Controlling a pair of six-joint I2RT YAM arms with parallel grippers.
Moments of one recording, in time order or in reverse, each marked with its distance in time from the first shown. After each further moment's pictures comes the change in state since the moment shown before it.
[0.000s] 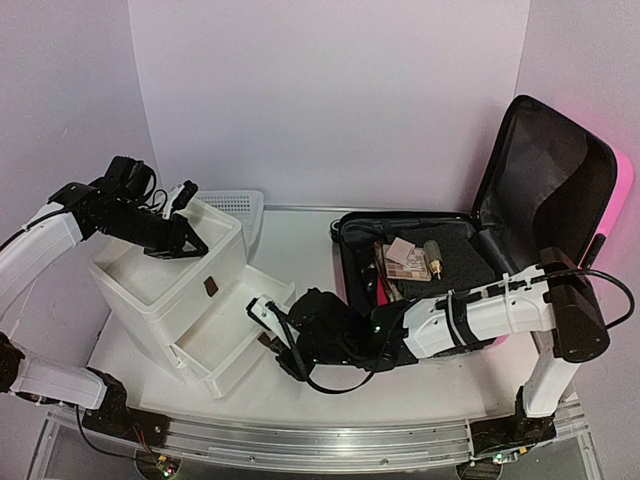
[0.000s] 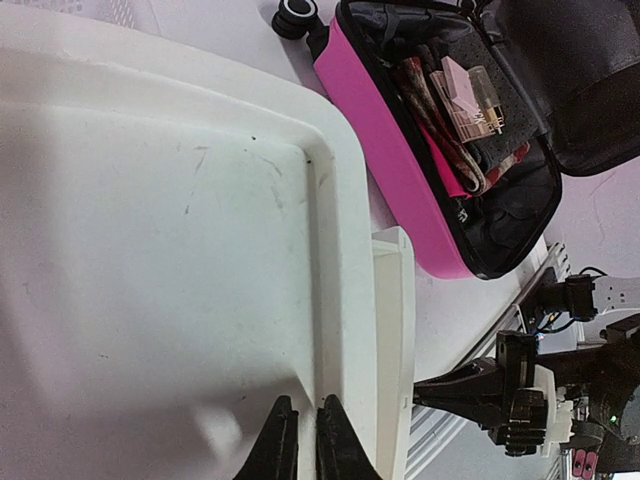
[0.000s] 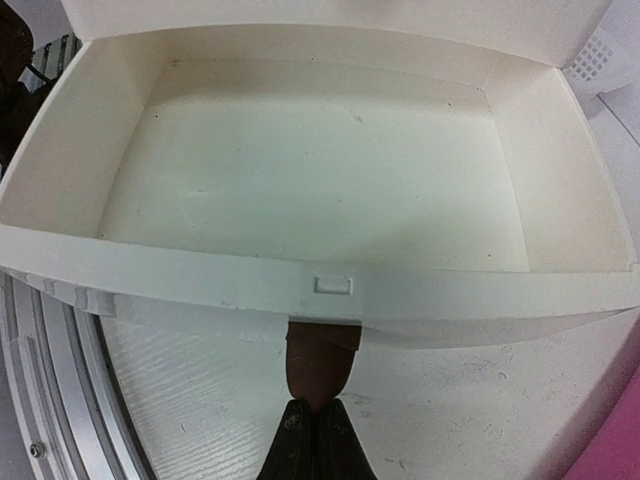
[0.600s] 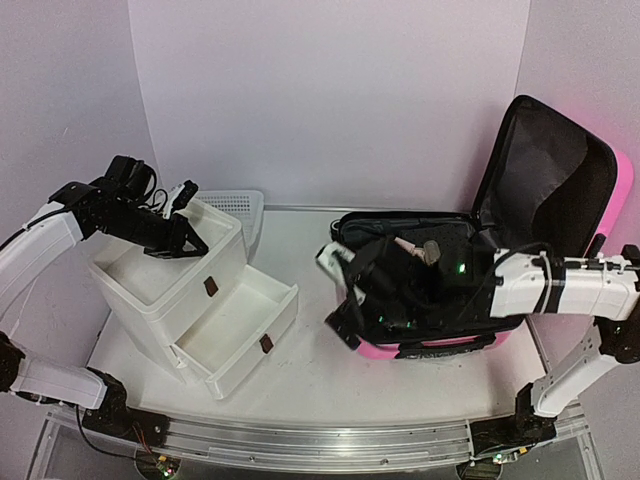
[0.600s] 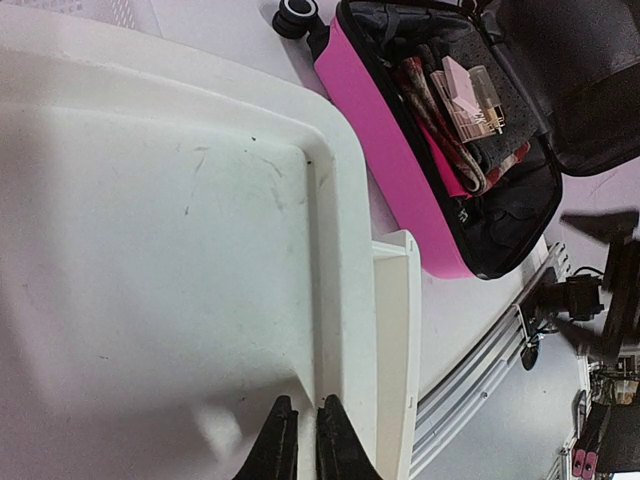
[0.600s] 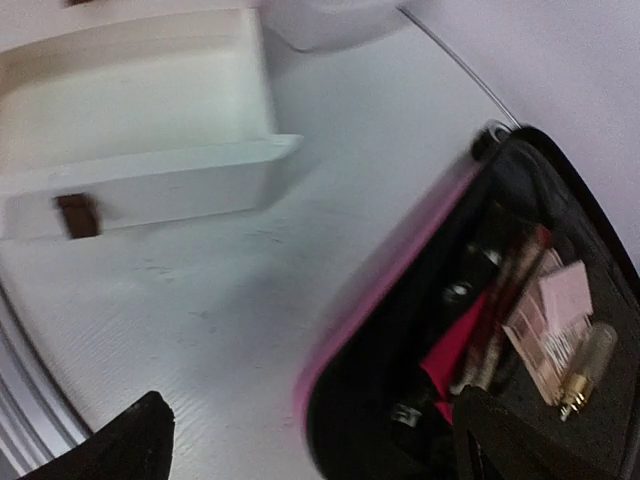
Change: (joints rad) left arm 0.000 0.003 0.005 -0.001 -0.001 0.000; right arm -0.029 -0.320 0.060 -0.589 0.281 0.055
